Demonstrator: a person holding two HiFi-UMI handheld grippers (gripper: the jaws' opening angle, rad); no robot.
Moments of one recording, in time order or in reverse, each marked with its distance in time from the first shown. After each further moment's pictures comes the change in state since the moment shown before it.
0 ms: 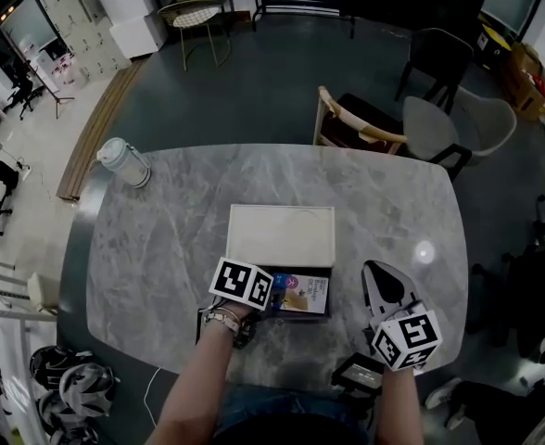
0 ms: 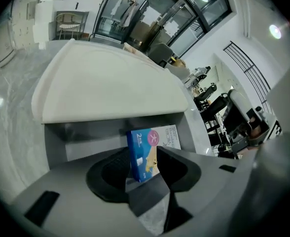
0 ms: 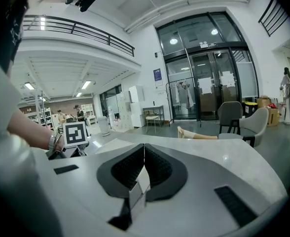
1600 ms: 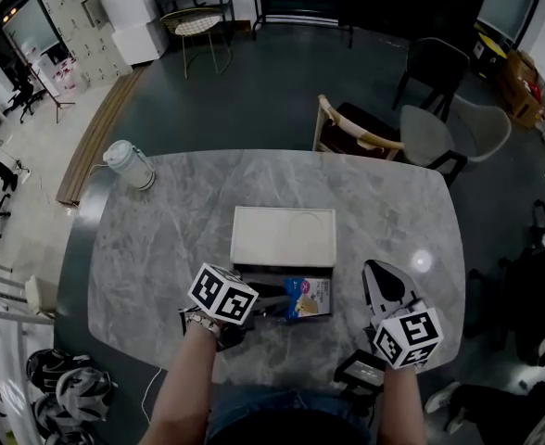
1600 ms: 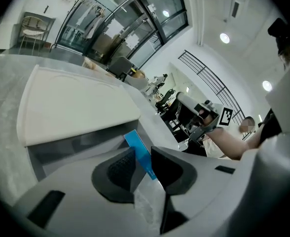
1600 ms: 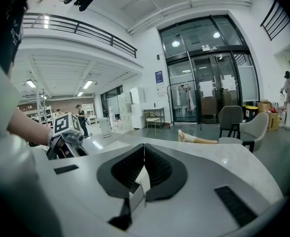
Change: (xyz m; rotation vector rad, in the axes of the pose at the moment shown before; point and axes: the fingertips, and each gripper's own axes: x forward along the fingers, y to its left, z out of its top) left arm -0.044 -0.057 0.001 0.277 -0.137 -0.378; right arm -0.004 0.007 0.010 -0.030 -0.020 0.000
